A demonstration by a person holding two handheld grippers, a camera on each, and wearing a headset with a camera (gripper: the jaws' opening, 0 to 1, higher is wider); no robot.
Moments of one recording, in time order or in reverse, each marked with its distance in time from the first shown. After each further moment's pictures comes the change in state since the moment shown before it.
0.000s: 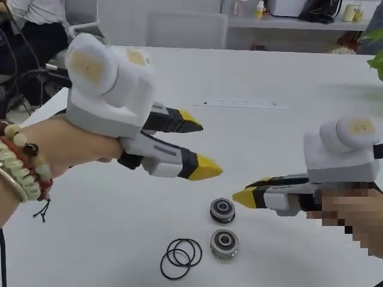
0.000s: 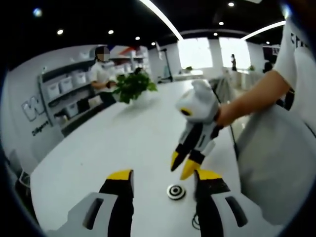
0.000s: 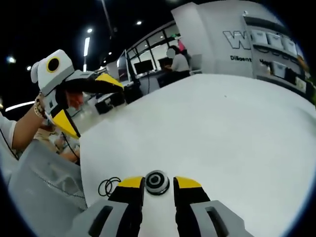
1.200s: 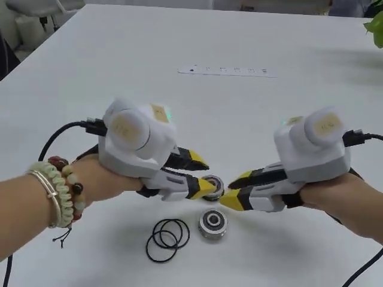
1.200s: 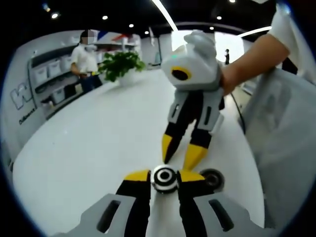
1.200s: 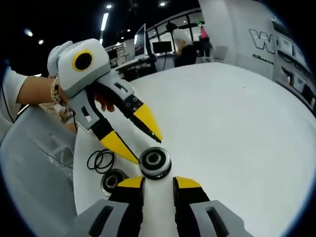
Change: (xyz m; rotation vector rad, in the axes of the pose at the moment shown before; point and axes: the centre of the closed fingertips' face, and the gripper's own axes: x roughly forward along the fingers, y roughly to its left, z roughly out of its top) left arm 0.076 -0.021 -0.085 -0.037 0.092 -0.106; right arm 0.027 -0.009 -0.038 -0.172 0.157 0.061
